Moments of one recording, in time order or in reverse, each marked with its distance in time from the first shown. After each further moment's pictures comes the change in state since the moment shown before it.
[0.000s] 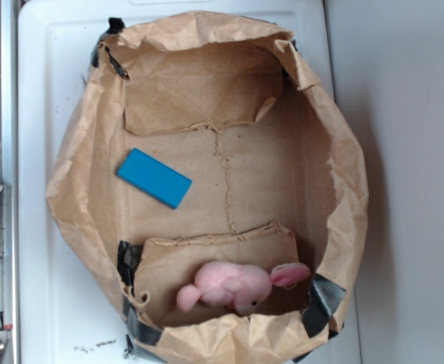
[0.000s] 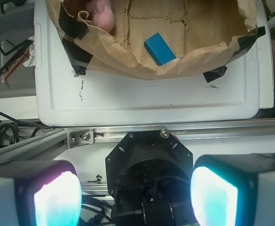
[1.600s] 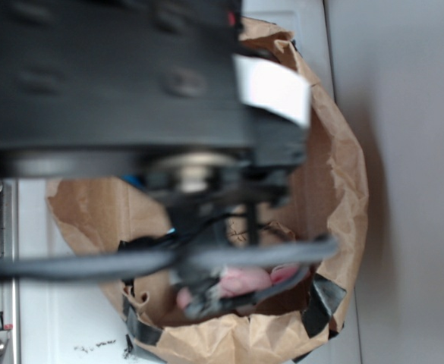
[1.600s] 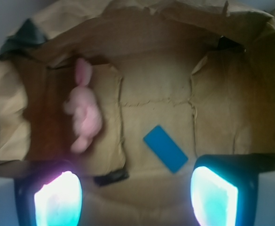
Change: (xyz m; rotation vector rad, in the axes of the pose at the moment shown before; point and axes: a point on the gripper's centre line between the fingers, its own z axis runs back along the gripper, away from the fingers) arm 0.145 0.032 -0.087 0.004 -0.056 0.143
